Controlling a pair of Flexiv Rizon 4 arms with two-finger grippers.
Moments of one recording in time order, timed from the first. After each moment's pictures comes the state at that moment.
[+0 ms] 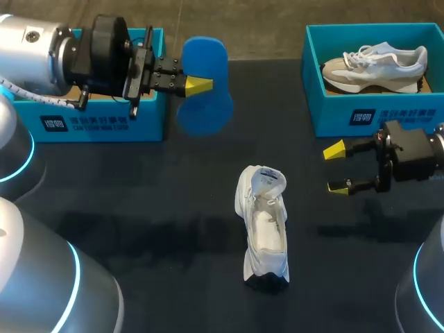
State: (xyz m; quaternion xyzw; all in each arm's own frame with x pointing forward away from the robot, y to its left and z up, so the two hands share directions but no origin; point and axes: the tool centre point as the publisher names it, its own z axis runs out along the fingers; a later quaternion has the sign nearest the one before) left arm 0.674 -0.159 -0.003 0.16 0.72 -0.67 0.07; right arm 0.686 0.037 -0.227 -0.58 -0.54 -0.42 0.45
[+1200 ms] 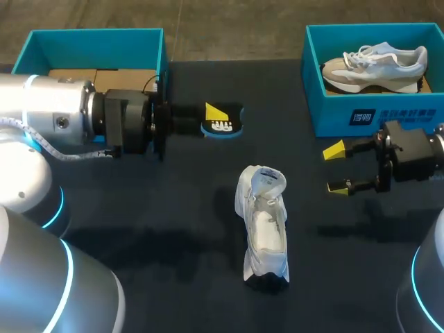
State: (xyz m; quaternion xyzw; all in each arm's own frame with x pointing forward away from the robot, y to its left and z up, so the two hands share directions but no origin) left arm 0.680 -0.179 -0.075 0.39 0.63 -0.57 0.36; right arm 0.685 0.037 -0.227 -0.58 -0.54 -0.42 0.45
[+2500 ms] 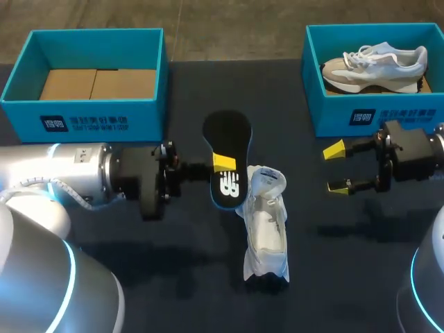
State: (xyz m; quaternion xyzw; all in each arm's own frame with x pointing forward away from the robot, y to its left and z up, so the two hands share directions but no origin) left arm 0.651 -0.191 -0.142 0.50 0.49 -0.49 0.52; right arm 0.686 0.037 -0.227 -0.58 -0.54 -0.42 0.45
